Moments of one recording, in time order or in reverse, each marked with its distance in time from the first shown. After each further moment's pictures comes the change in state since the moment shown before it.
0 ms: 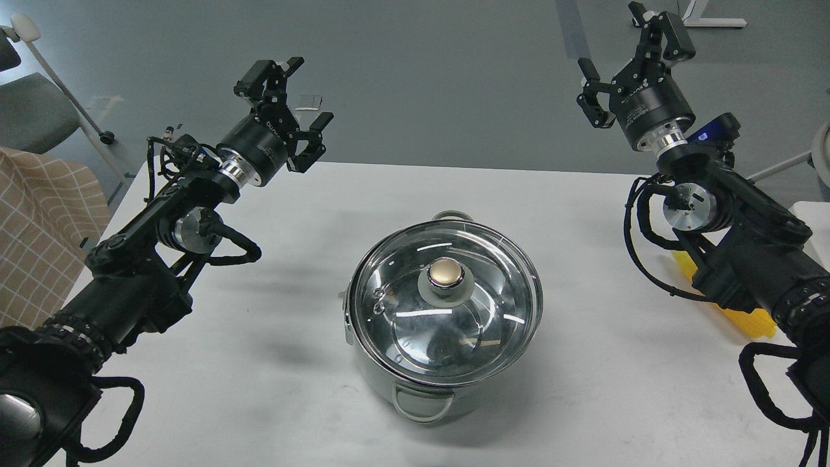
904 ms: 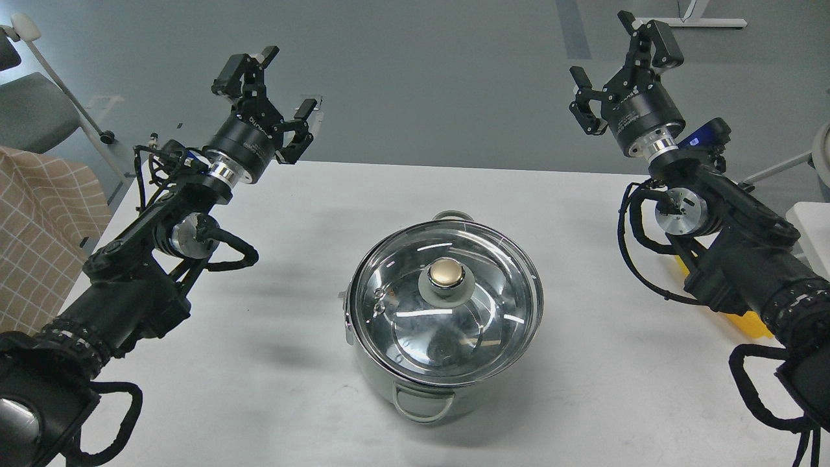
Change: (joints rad) left arm 0.019 0.008 0.003 0.021 -0.042 -0.030 -0.094; right arm -0.002 0.032 0.000 -0.035 -0.020 0.005 0.000
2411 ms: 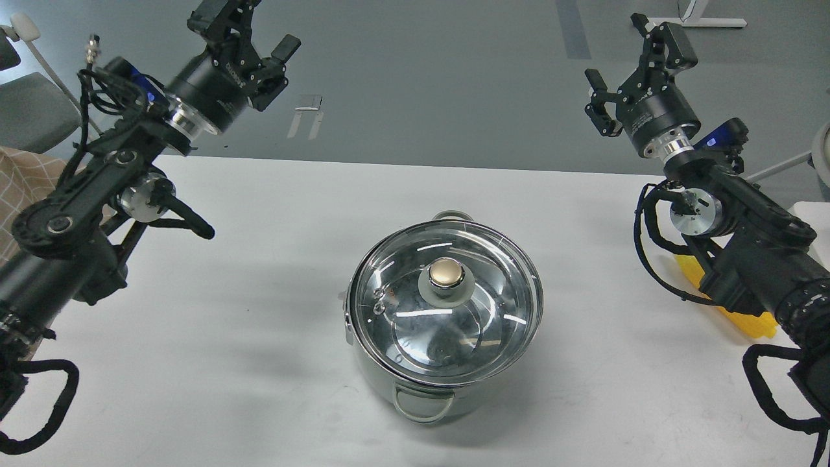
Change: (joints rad) left arm -0.044 0.256 -0.004 -0.368 0.456 0.051 -0.056; right arm -0.002 -0.054 -0.024 -0.002 -0.015 -0.007 0.000
